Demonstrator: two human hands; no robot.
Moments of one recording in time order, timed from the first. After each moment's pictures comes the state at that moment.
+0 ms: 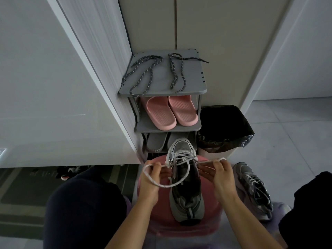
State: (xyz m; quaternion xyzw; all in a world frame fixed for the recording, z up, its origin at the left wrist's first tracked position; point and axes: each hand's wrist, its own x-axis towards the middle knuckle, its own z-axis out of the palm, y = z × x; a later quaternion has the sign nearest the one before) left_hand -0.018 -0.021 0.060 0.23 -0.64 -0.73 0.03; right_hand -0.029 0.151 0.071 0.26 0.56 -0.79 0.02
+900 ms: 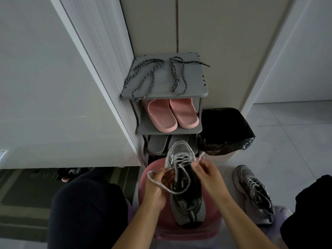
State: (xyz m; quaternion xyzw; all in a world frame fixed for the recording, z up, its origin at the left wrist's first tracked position) left_hand -0.012 -0.008 0.067 0.33 -0.44 -0.84 -0.04; right_hand -0.024 0.141 0.077 0.08 0.81 -0.58 0.07
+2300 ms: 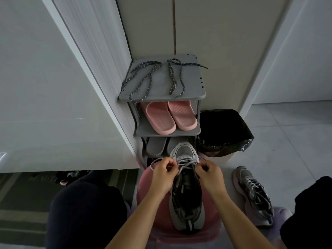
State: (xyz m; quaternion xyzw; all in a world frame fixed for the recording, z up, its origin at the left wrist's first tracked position) left_hand -0.034 -0.001 0.081 0.10 -0.81 -0.57 -0.05; right_hand -0.037 0.141 0.072 0.15 0.81 -0.56 0.07
